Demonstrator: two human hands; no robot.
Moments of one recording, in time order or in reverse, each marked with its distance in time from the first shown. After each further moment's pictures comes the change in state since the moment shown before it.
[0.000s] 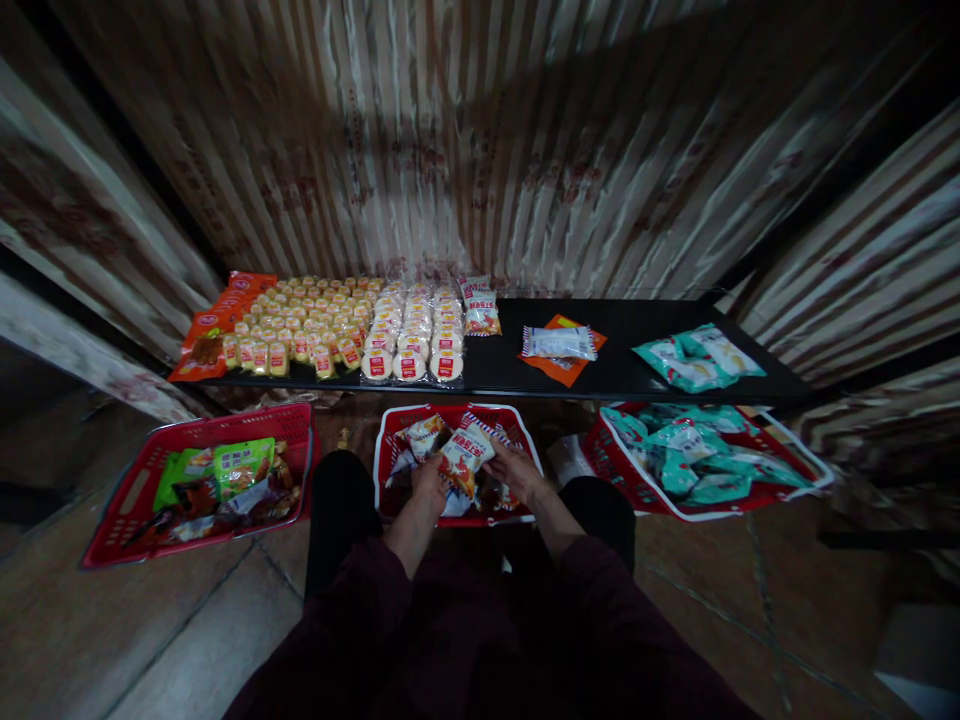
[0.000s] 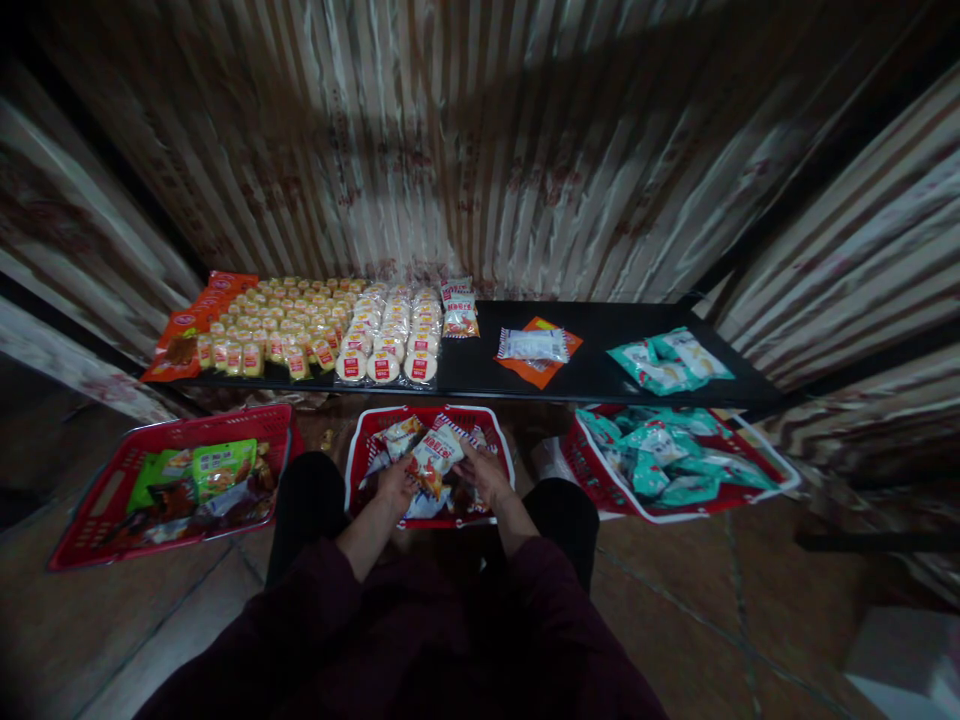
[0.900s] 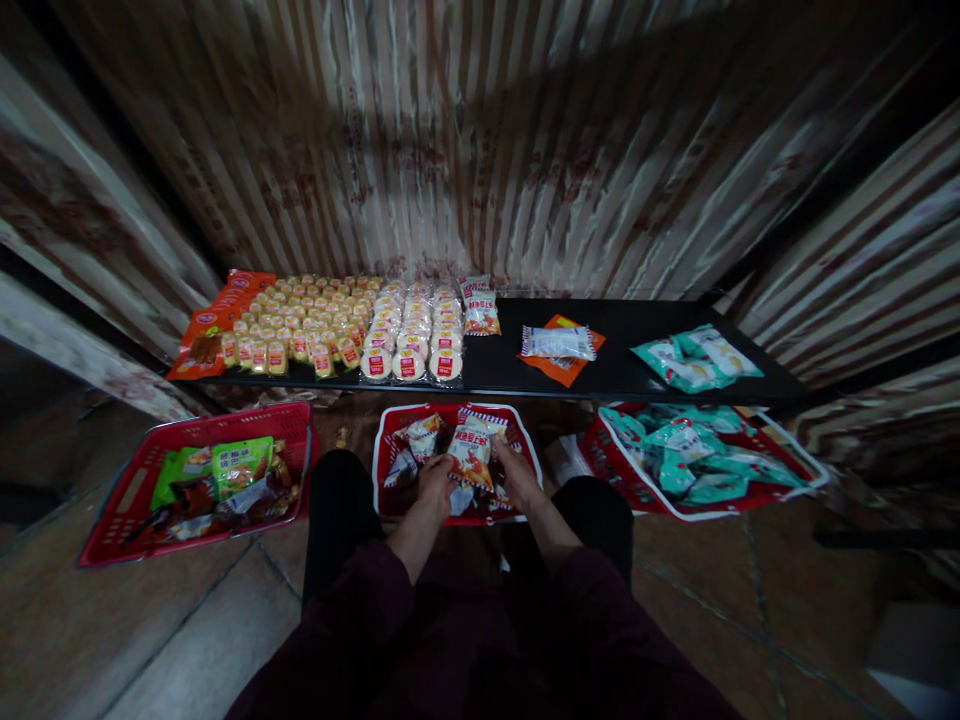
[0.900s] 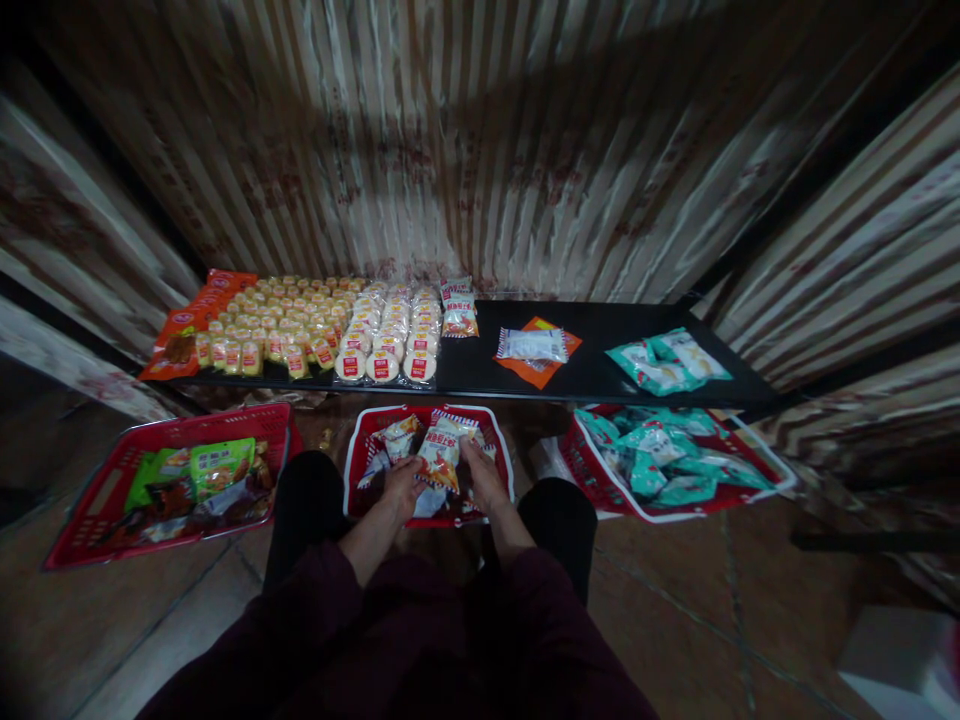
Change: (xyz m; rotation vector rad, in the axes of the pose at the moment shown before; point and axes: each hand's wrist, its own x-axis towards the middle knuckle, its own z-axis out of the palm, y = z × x) left_hand -0.003 -0.013 -0.002 0.131 -0.091 0.085; right_hand -0.017 0.005 0.009 -0.033 0.033 -0.089
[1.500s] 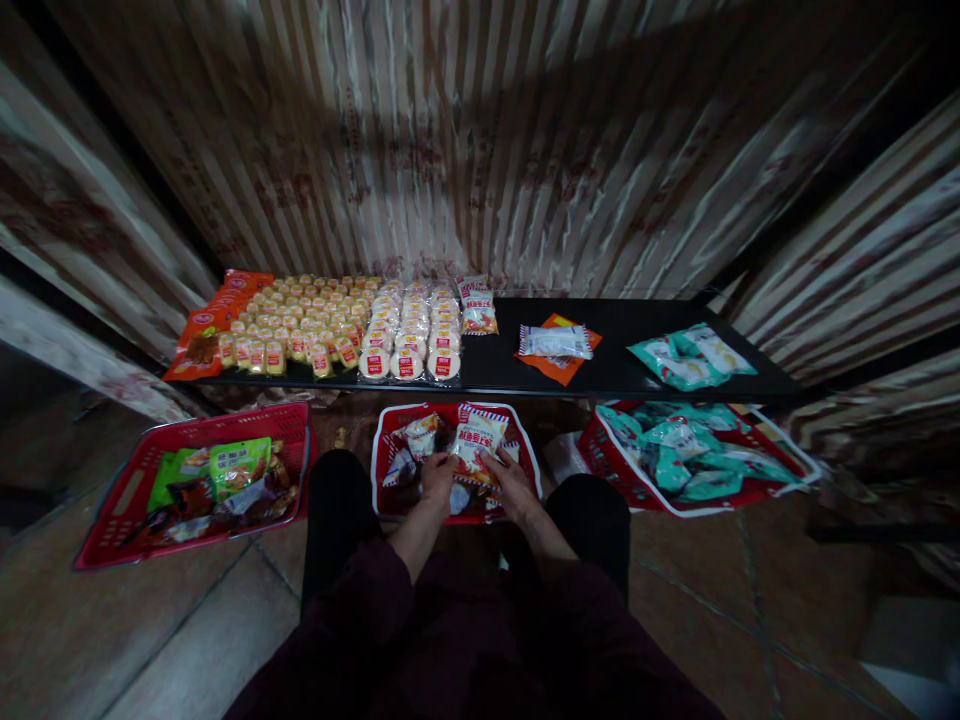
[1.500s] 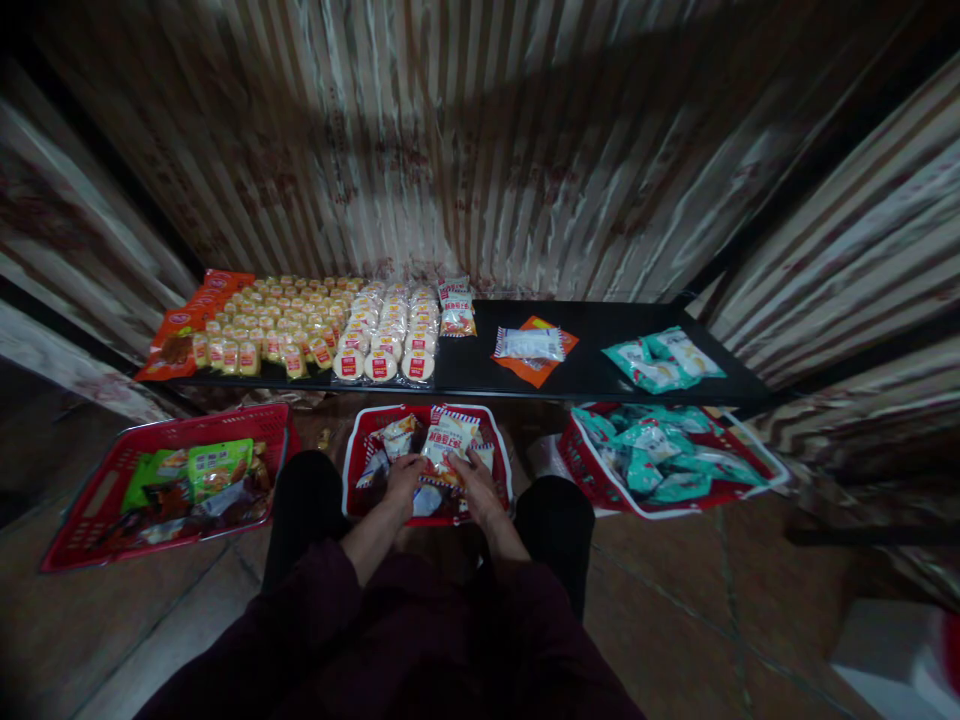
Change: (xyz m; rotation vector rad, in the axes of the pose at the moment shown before) left_hand 0.007 -0.009 0.001 0.216 -0.010 0.215; right_hand -0.012 0.016 -0.001 0.041 -0.019 -0.002
